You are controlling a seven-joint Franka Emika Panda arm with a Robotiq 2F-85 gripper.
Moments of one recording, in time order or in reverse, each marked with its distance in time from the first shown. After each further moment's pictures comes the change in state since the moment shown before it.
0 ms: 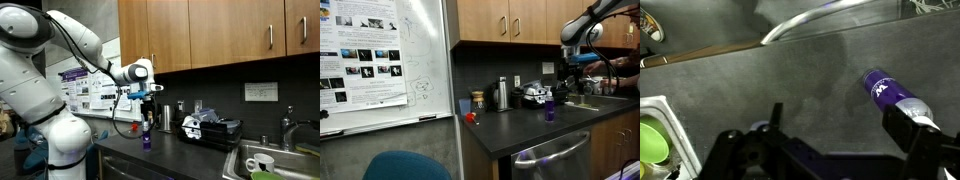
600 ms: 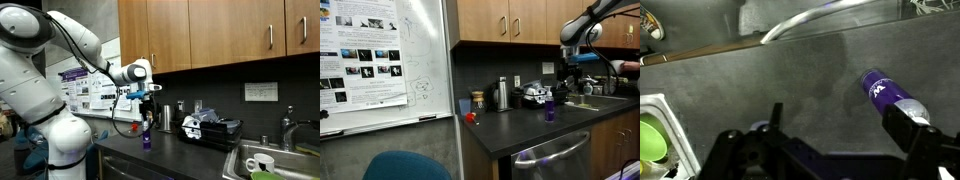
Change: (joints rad) arm 0.002 0.000 0.011 0.000 0.000 0.000 0.000
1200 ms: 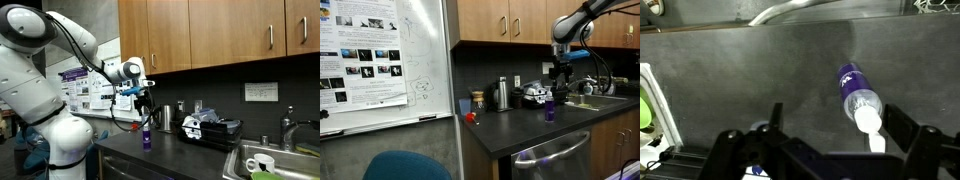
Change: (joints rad) arm 0.053 -0.004 0.097 0.032 0.000 -0.010 0.024
